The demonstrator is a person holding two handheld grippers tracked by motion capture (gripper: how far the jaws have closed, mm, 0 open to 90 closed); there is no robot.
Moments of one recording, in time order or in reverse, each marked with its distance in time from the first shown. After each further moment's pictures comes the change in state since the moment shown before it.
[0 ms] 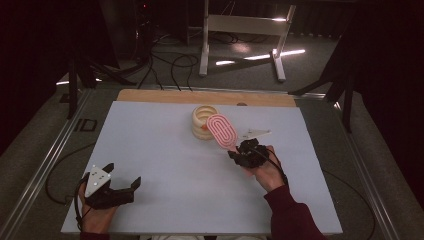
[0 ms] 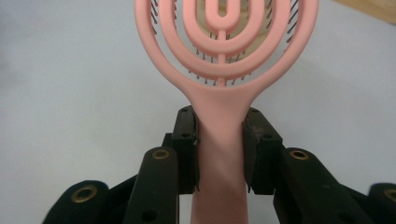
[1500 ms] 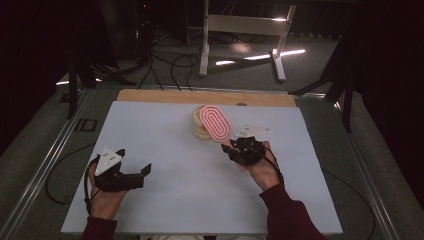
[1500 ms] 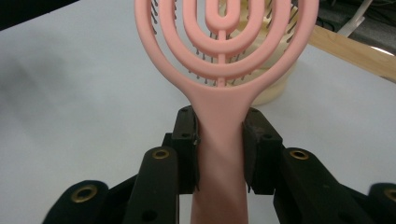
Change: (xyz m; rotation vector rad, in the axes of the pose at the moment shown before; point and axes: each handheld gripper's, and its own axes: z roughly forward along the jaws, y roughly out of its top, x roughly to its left) left arm -0.014 0.050 0.024 0.038 -0.075 0.009; right arm 0.016 0.020 -0.011 -0.125 0.019 -0.045
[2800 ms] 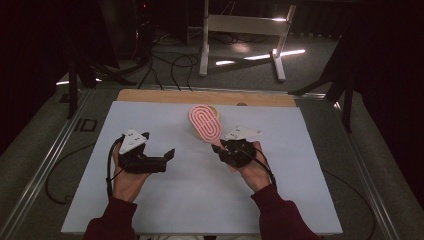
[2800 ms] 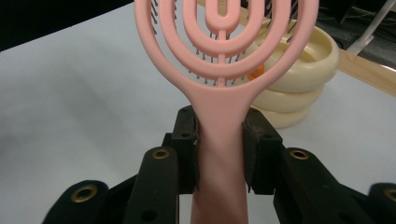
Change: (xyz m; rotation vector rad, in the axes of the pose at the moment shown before) left arm -0.034 0.056 0.033 -0.020 -0.104 0.037; right arm 0.022 0.008 0.010 -0.053 0.026 -0.026
